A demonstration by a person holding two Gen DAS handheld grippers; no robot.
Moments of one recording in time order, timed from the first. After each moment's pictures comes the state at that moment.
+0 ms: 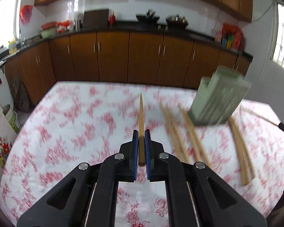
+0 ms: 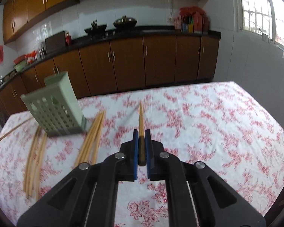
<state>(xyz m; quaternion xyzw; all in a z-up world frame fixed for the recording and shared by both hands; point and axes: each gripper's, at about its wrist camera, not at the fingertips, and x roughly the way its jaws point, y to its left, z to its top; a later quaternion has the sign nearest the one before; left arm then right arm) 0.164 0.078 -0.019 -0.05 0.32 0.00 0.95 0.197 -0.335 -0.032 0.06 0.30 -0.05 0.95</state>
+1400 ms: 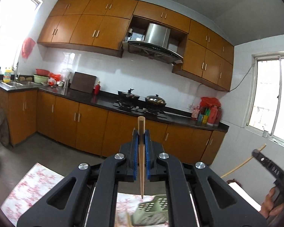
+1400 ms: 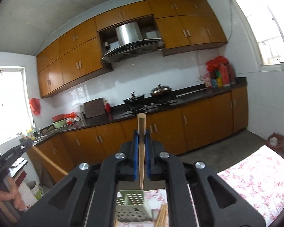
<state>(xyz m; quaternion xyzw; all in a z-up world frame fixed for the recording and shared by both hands) 0.180 0.029 0.182 -0.12 0.07 -0.05 0.99 0.199 -0.306 0.182 0.13 0.07 0.08 0.99</state>
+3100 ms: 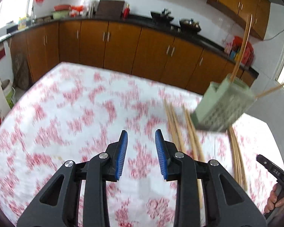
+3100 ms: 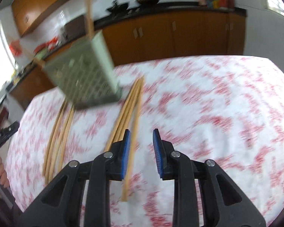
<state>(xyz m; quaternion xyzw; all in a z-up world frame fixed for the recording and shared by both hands) 0.174 0.093 -0.050 -0.12 0.35 0.02 0.93 0.218 -0.280 -0.090 0.09 0.40 0.07 0.91</state>
